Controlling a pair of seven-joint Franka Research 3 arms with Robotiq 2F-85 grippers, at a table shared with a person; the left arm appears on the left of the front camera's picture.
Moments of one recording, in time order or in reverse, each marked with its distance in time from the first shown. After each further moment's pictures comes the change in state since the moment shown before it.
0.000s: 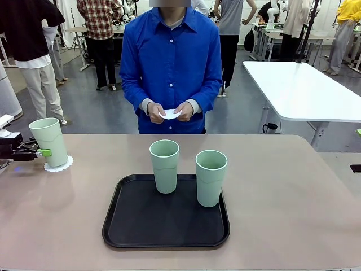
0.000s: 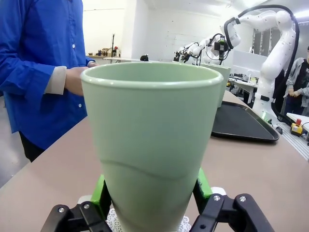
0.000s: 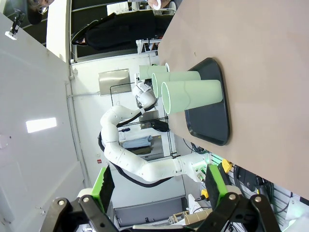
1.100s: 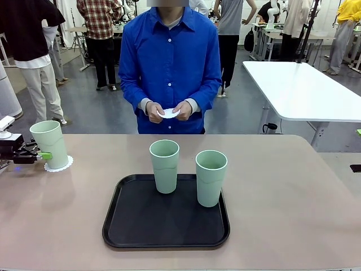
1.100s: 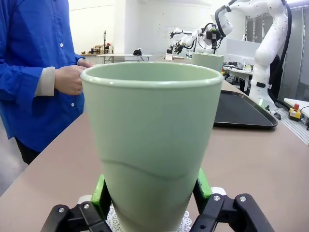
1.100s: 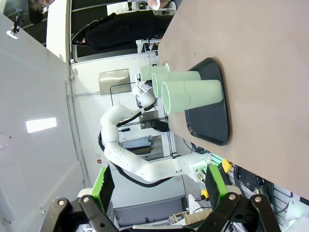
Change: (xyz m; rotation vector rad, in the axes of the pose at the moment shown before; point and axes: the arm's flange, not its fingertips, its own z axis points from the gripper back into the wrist) left arm -0.002 0.000 -0.002 -0.032 0.034 -0.065; right arm 0.000 0.000 0.000 0.000 0.000 0.000
